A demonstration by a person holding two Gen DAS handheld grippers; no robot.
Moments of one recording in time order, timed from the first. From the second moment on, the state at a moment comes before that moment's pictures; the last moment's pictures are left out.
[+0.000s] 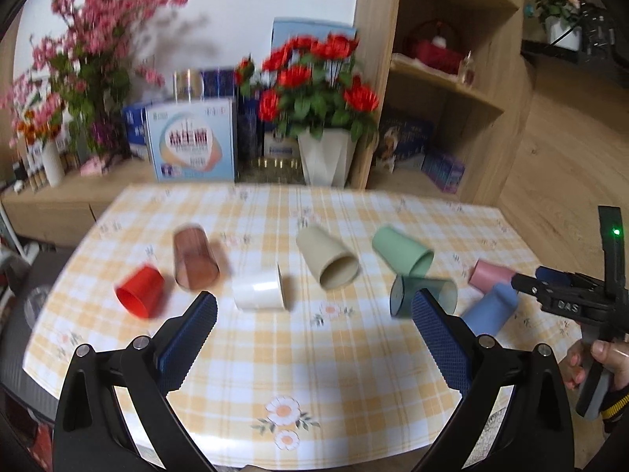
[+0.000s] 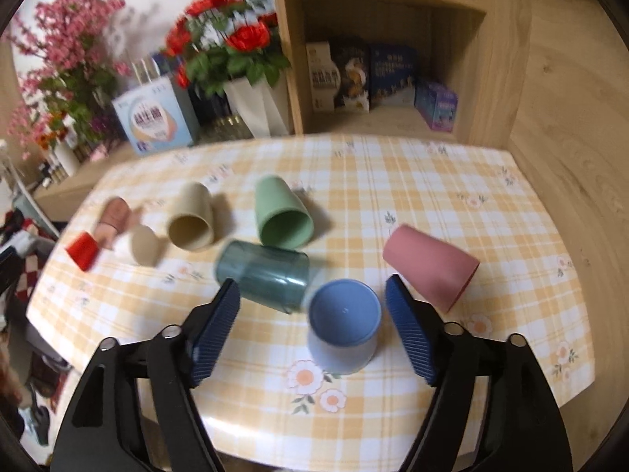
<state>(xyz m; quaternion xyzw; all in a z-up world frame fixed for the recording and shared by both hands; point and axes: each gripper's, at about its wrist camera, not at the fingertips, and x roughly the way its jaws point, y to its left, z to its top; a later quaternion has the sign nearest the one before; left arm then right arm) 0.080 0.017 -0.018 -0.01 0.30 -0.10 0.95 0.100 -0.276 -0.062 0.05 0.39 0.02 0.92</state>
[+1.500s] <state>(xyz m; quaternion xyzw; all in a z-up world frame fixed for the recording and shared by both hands) 0.015 0.027 0.051 0.00 0.21 -0.08 0.97 -0.008 -0.251 0.045 0.06 0.24 0.00 0.97</state>
